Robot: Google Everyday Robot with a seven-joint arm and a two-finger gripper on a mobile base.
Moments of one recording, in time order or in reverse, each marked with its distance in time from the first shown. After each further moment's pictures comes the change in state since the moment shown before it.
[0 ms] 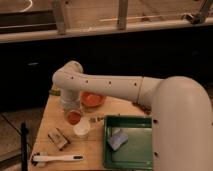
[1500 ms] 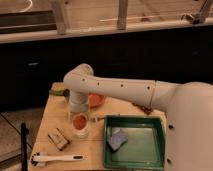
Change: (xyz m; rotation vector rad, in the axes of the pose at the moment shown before) arm -0.019 0.030 0.000 0.015 -0.040 0.040
